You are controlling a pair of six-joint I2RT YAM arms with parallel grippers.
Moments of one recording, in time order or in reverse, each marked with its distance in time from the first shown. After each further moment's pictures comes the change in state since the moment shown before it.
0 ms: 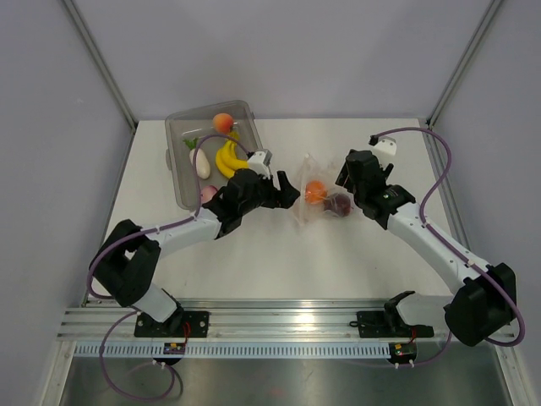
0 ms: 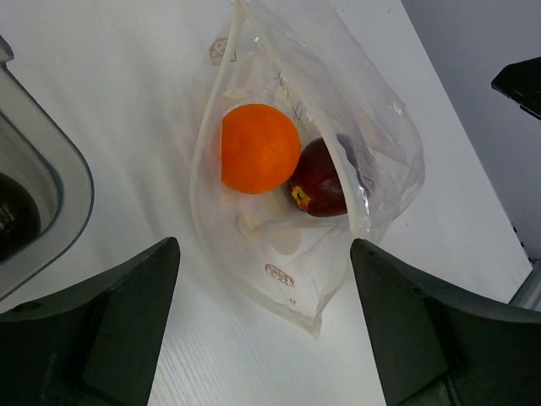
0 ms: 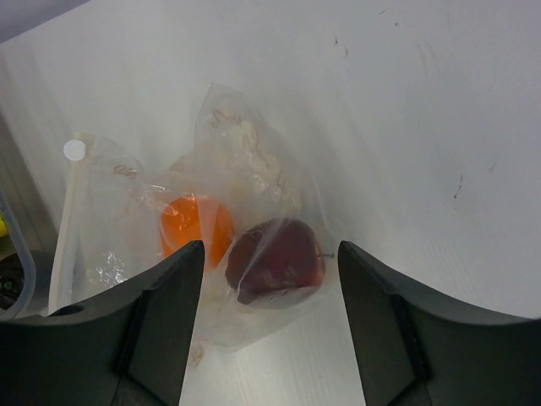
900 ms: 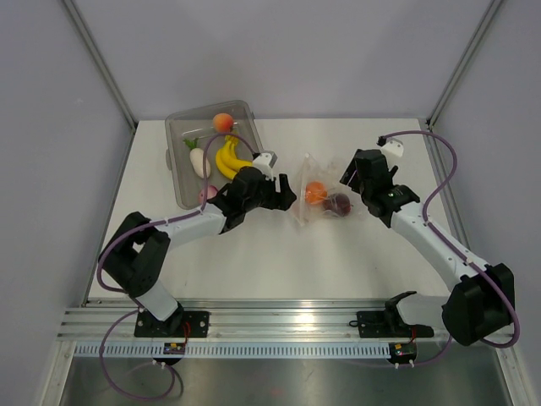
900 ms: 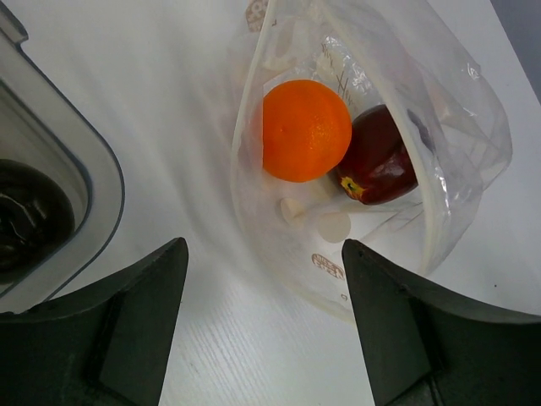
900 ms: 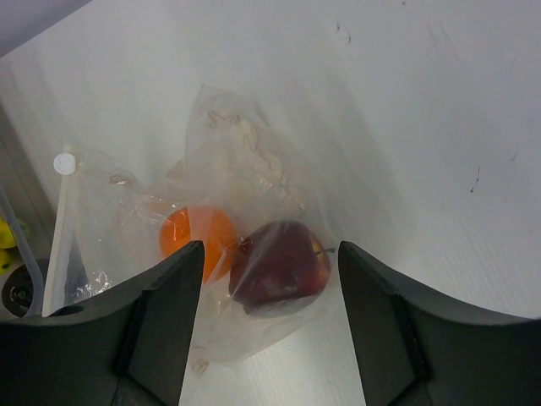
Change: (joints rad) left arm 0.022 0.079 0.047 -0.072 0.011 0.102; right arm -0.081 0.001 -0.036 0.040 -0.097 0.035
